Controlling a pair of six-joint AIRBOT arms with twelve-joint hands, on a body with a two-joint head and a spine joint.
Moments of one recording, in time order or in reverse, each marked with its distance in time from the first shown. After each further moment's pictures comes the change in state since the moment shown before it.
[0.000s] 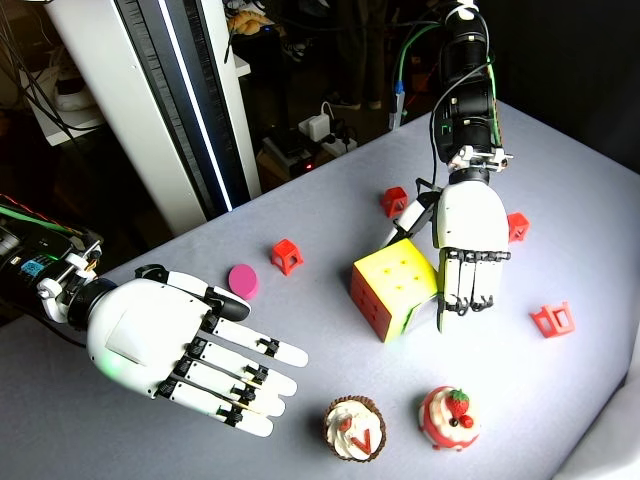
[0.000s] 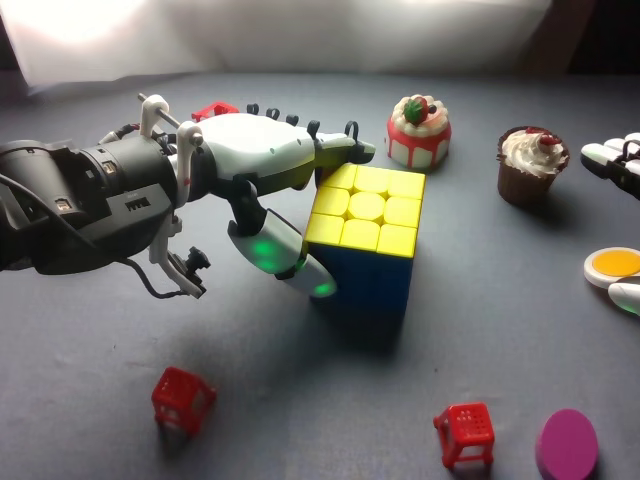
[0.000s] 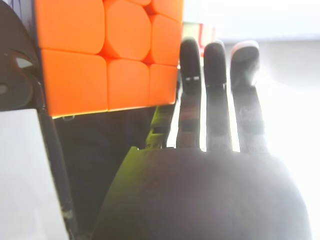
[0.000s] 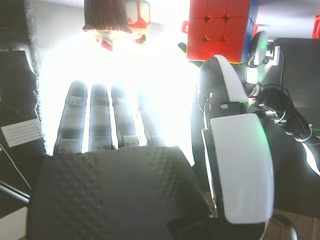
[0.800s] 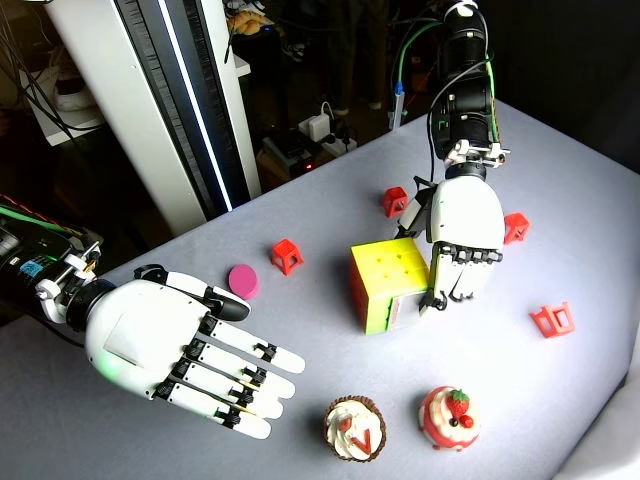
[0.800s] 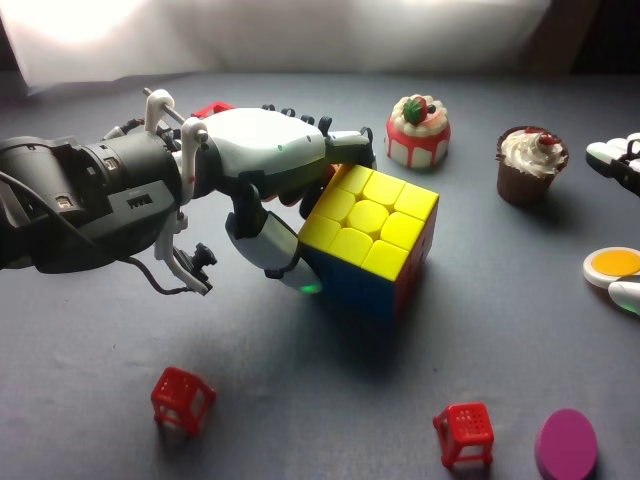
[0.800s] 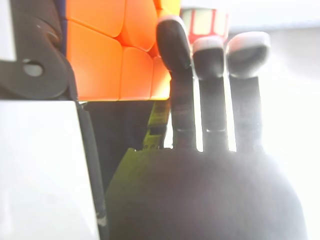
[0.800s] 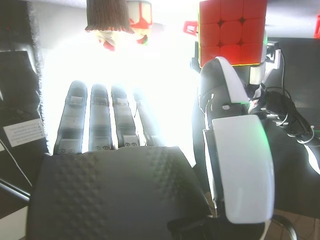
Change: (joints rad) left arm -0.014 0.011 -0.024 0.001 -0.013 0.023; right arm -0.002 0.000 0.000 0.007 0.001 0.000
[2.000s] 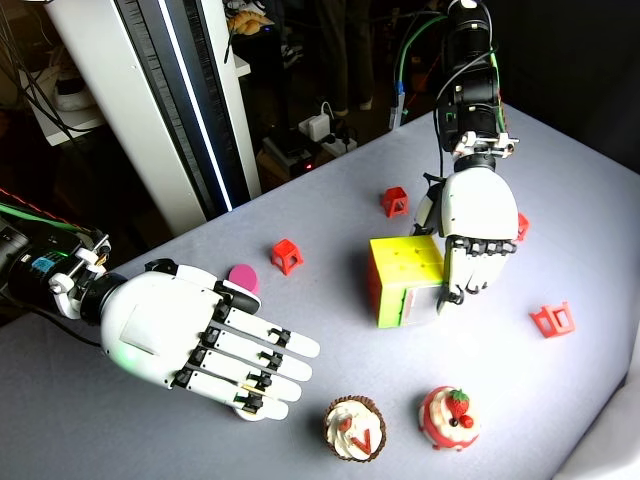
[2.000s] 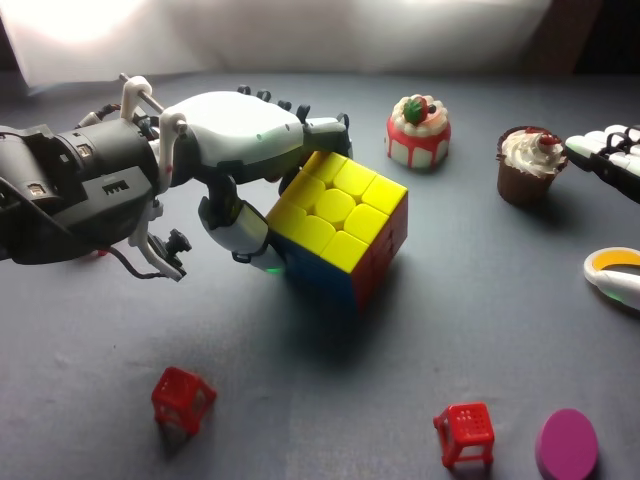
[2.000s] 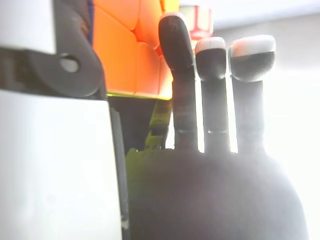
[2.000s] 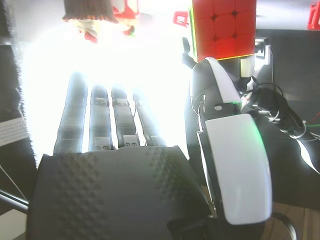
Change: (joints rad) left arm -0.014 0.043 -0.020 -0.042 0.012 0.104; right arm 0.040 -0.014 0.013 -0.052 -0.007 0.014
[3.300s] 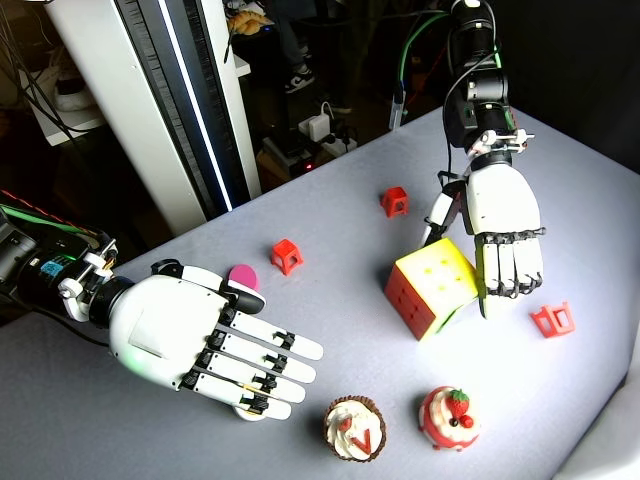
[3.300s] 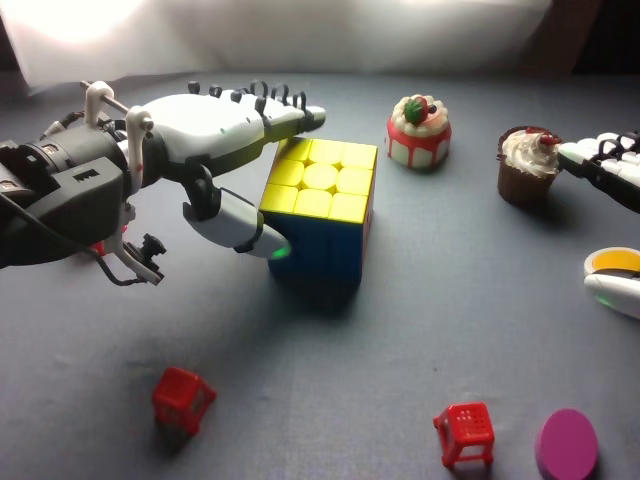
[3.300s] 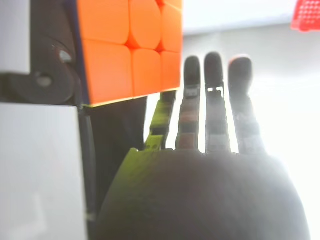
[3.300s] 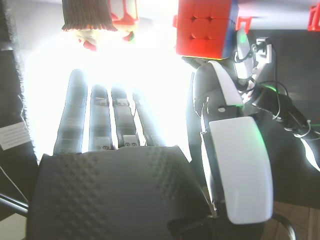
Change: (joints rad) left arm 0.041 0.024 0.010 -0.304 -0.003 0.202; right arm 0.003 -0.022 0.009 0.007 -0.009 0.010
